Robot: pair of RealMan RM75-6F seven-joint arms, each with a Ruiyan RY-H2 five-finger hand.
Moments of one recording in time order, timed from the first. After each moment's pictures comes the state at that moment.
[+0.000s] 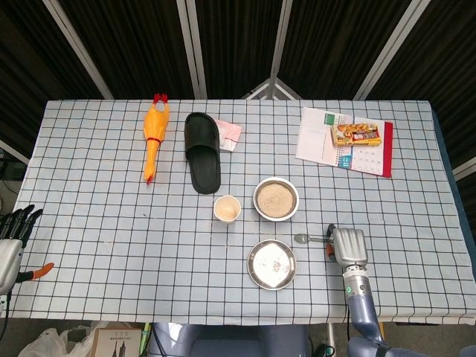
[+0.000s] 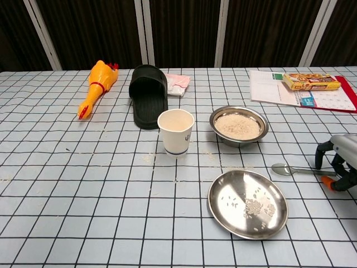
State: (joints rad) left arm -0.09 -1.08 -0.02 -1.67 1.46 1.44 0.06; right arm 0.37 -1.68 0.14 -1.40 -1.02 1.22 -0.60
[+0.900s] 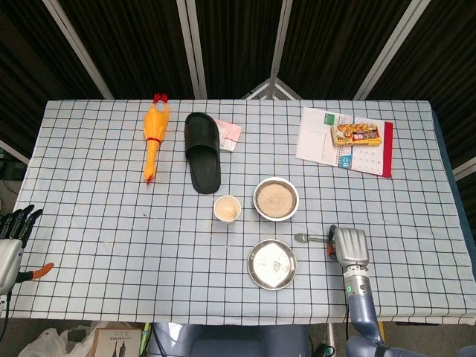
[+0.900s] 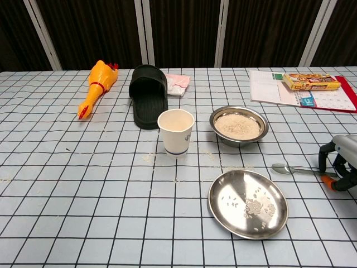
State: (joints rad) left arm -0.09 -1.08 -0.02 -1.67 1.46 1.43 0.07; right arm 0.37 -1.70 0.15 -1.39 -1.00 1.23 -0.60
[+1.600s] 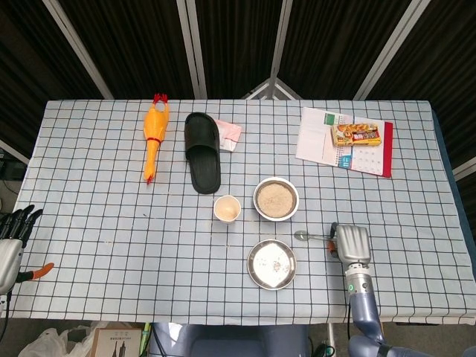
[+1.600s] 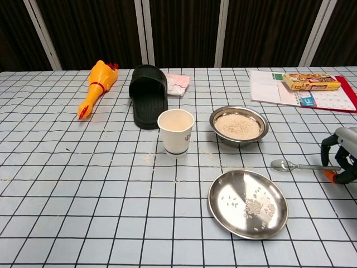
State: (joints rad) left arm -0.09 -1.08 -0.02 -1.68 1.45 1.43 0.07; right arm 0.37 -1.66 0.17 -1.44 -1.01 1.25 -0.60
